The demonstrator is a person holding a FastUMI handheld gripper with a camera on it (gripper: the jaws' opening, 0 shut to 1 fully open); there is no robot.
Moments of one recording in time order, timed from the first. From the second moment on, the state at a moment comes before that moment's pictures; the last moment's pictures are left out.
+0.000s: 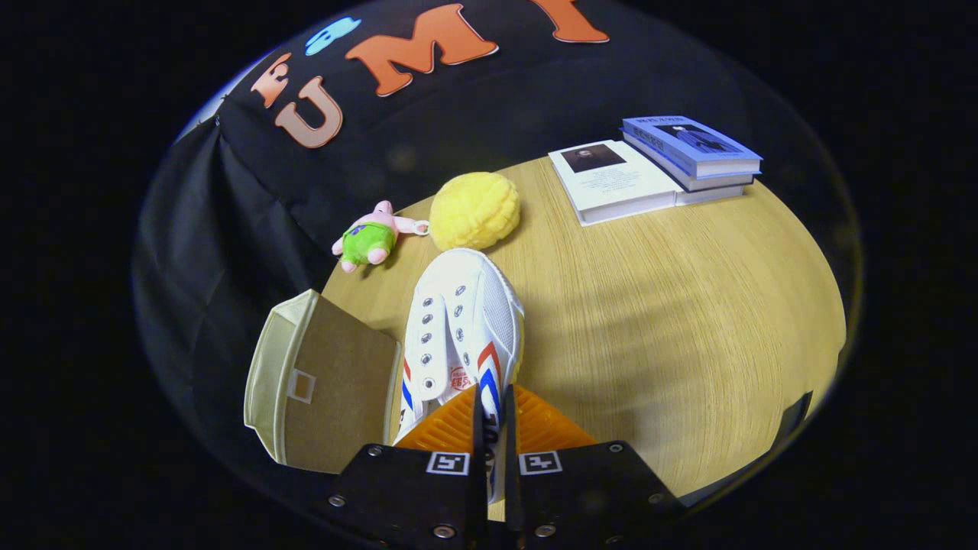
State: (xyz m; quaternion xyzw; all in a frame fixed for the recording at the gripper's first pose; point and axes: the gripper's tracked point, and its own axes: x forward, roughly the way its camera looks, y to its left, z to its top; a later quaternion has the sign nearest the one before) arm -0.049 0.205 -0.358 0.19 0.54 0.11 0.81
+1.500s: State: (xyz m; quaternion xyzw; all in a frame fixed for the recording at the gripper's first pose) arm -0.051 0.454 -0.275 0.12 0.49 0.32 0.80
